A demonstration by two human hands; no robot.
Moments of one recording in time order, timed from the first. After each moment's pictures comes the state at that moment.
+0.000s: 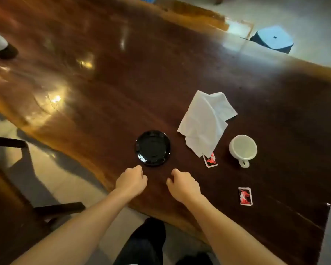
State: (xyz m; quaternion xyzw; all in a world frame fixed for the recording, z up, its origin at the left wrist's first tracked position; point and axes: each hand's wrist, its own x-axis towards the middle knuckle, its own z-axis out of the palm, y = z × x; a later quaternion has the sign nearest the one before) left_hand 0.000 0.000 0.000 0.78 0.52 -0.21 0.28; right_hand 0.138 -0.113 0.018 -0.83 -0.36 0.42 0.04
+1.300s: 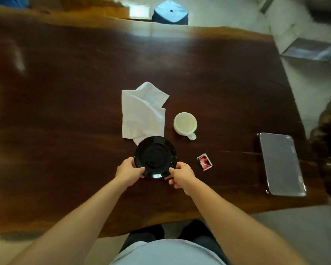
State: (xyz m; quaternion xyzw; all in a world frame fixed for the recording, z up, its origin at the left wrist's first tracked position) left_hand 0.124 -0.002 0.007 0.74 0.40 -0.23 0.49; right_hand 0.193 -0.184 0.010 -0.77 0.18 0.45 0.41
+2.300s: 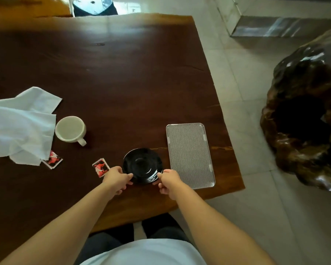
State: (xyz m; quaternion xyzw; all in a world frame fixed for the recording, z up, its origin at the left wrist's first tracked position) left_hand 0.279 -0.355 -0.017 0.69 0.45 -0.31 0.48; right_hand 0.321 -0.541 -0.017 -0.68 0.33 0.44 0.48
